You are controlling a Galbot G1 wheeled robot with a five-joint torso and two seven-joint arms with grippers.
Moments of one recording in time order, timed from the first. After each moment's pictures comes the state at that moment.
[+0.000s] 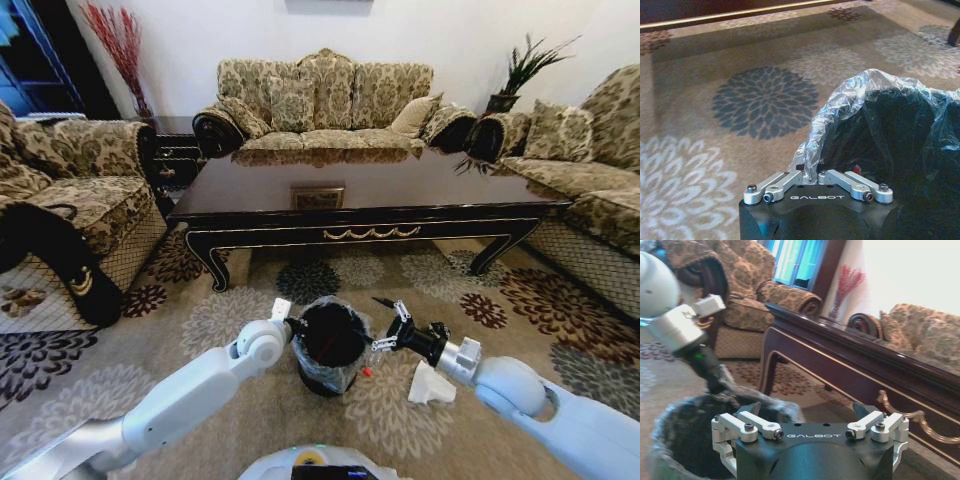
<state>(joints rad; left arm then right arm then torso) 0.69 -0.94 0.30 -1.99 -1.21 0.74 -0.75 -1.54 0.41 0.48 2.11 0.57 0.19 -0.19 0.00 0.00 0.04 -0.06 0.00</state>
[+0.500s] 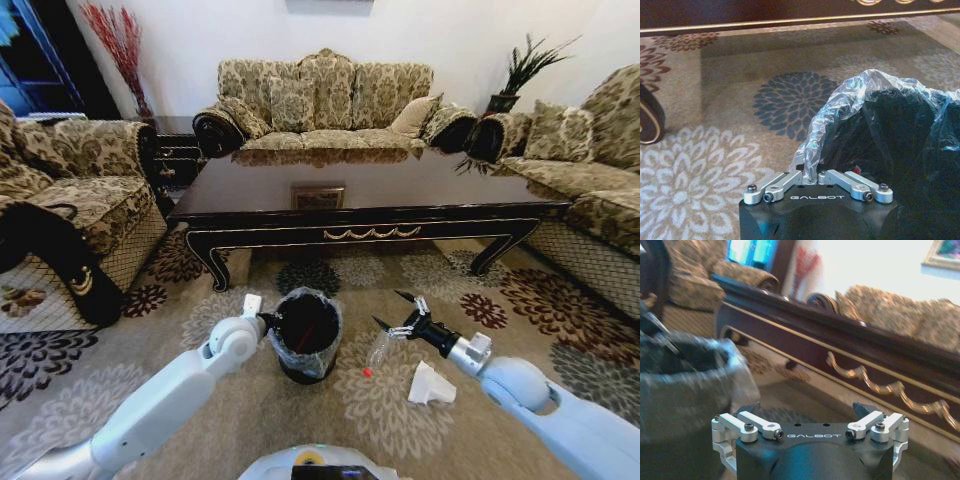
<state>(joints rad) 0.82 -0.90 0.08 -1.99 -1.18 0.74 -0.69 -1.55 0.53 0.53 1.90 0.55 0.24 -0.21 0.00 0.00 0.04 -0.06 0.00</state>
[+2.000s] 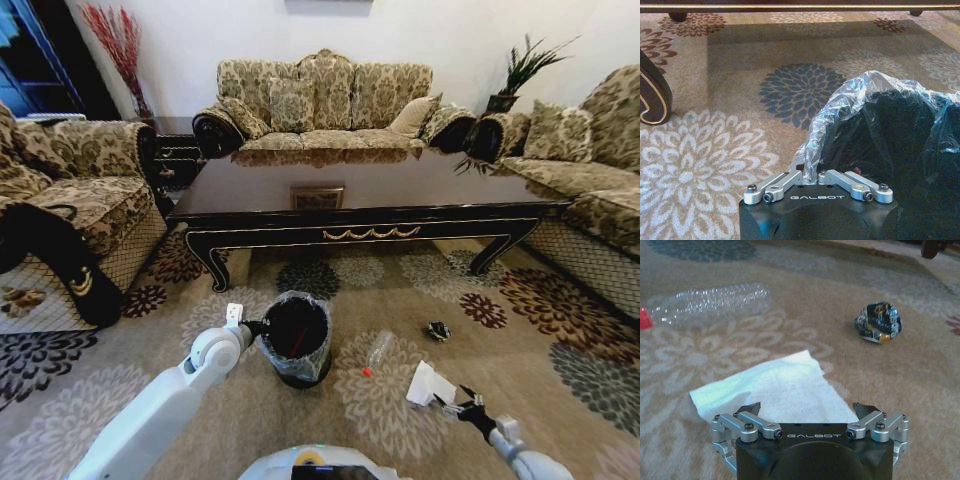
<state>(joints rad) 0.96 -0.90 -0.03 -2.02 -1.11 0.74 -0.61 -1.45 0.86 0.46 1.03 0.47 0.34 -0.34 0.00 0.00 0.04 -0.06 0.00</state>
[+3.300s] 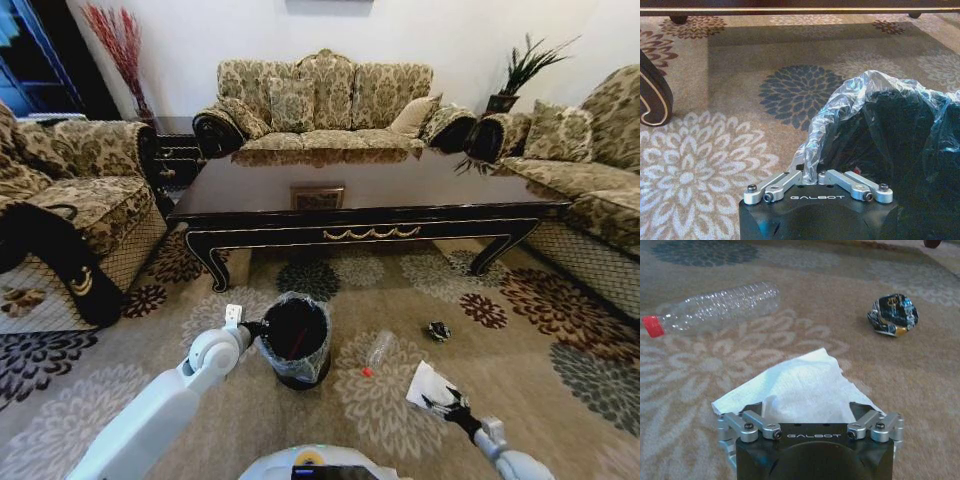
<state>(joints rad) 0.97 -0.90 -0.04 -2.03 -1.11 0.74 -0.61 -1.44 0.90 0.45 1.04 0.49 0.30 -0.34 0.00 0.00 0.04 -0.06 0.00</state>
